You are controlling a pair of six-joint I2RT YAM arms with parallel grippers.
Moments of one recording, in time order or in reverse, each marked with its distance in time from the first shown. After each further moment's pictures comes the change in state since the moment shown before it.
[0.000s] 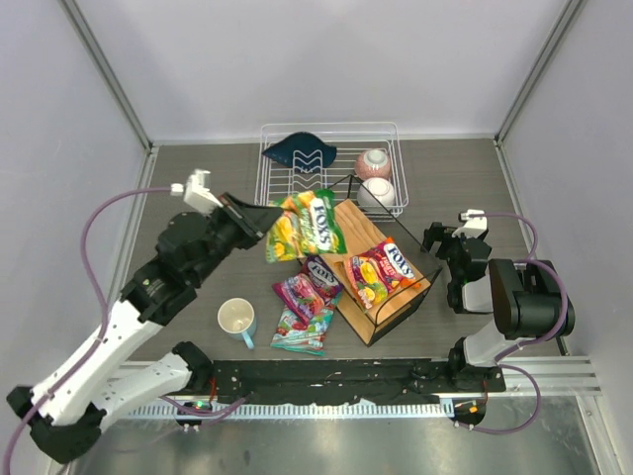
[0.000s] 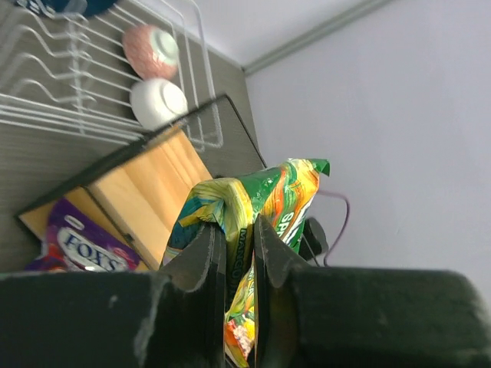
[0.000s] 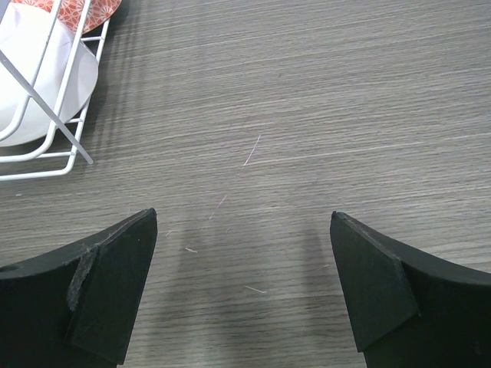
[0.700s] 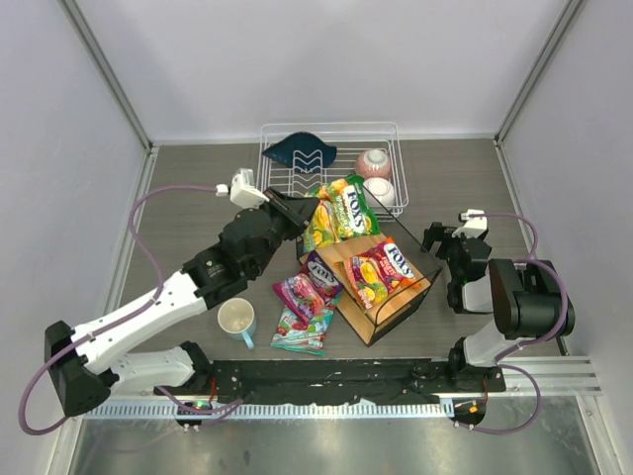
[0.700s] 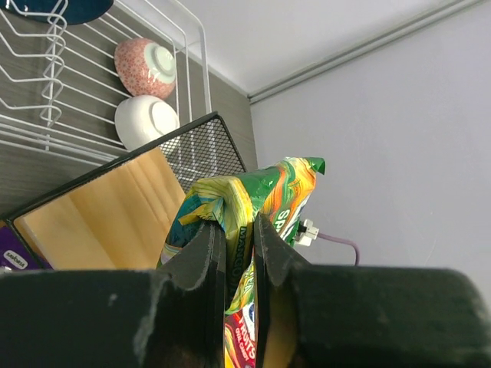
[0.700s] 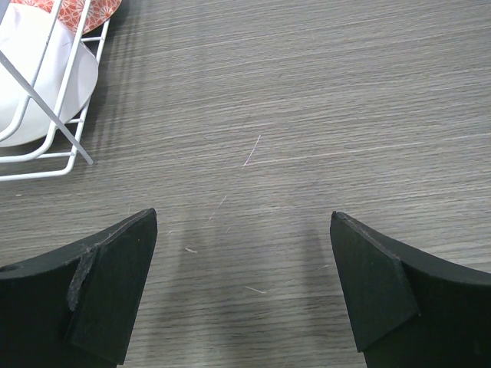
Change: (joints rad) left arm -0.302 0.298 -0.004 0.293 -0.385 -0.054; right arm 0.000 0.000 0.000 0.000 0.000 0.000
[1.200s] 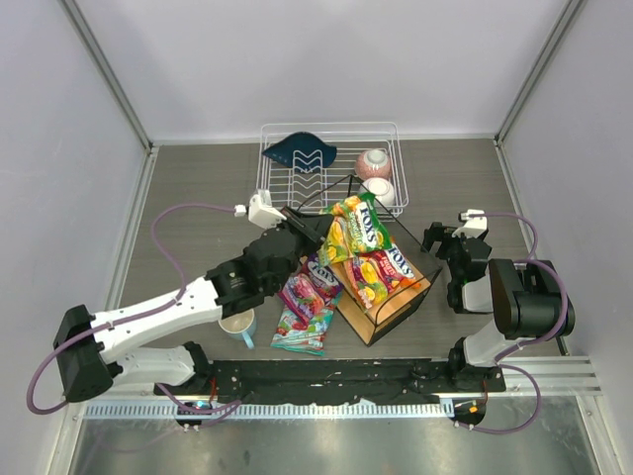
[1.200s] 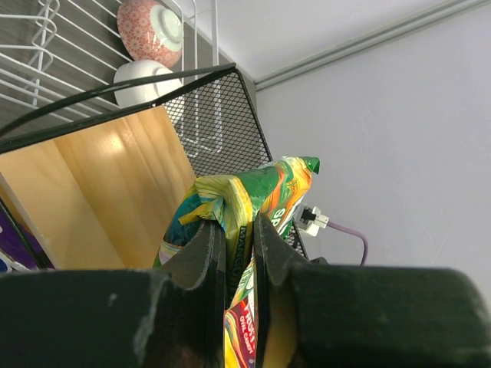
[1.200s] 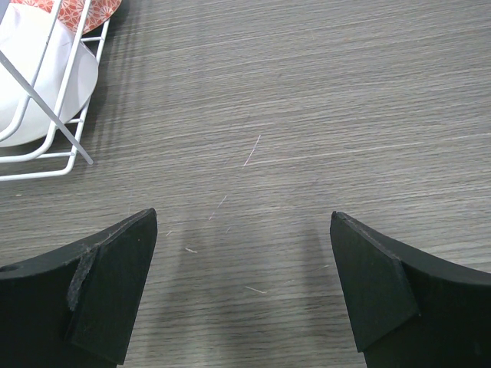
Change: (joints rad) left arm -0.113 0.078 -0.086 0.106 -0.126 -0.105; right arm 0.000 0.000 0.000 0.000 0.000 0.000
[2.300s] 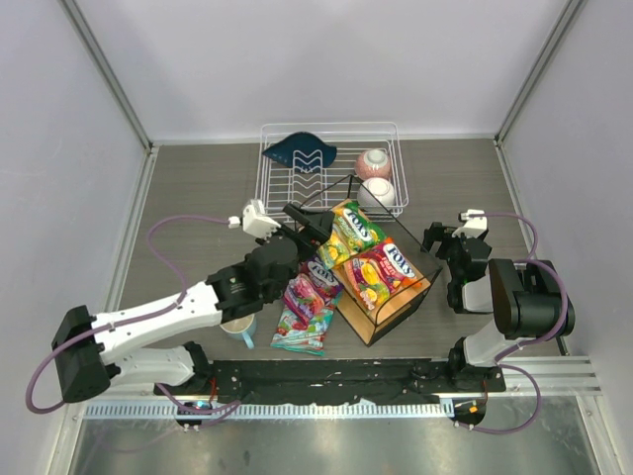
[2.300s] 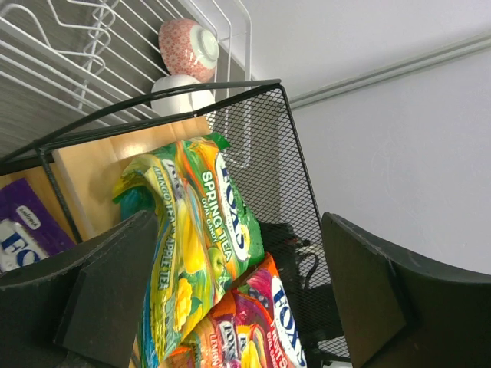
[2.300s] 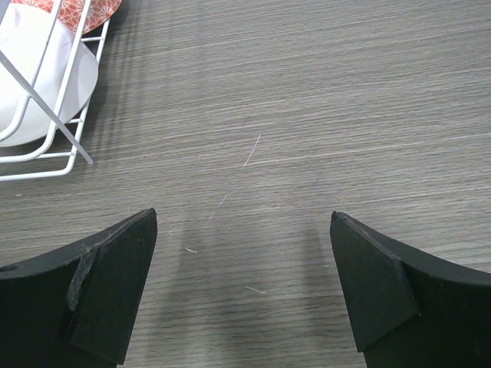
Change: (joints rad) left arm -0.034 0.005 -0.060 0.019 -0.133 -0.069; right arm 0.000 0.000 0.000 0.000 0.000 0.000
